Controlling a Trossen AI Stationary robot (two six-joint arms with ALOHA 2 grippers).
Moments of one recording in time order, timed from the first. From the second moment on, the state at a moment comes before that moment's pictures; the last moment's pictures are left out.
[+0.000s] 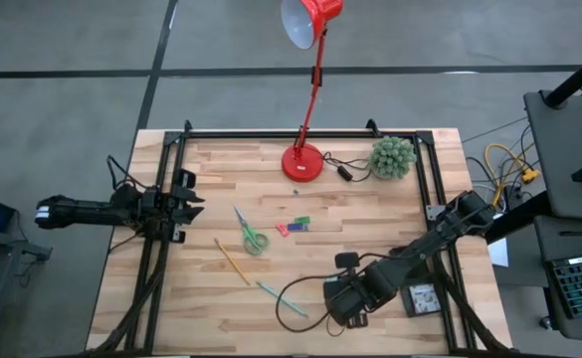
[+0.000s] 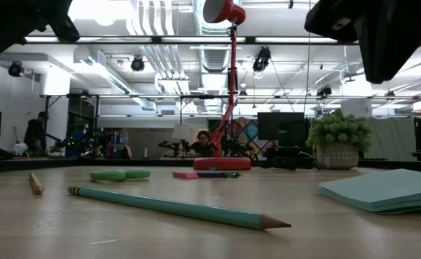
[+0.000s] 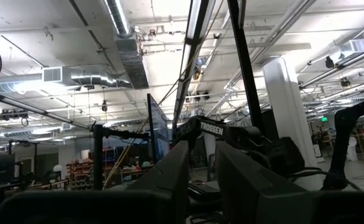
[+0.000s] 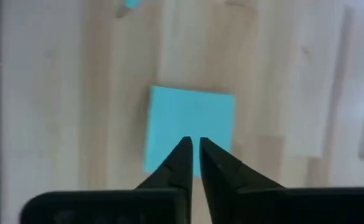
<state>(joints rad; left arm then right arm) 0.00 0.27 0.01 0.78 0.12 0.07 0.61 1.88 1.51 -0.98 0.15 0.47</state>
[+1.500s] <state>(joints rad) 0.00 0.27 0.01 0.78 0.12 0.07 0.74 2.11 1.49 -1.00 0.25 0.39</state>
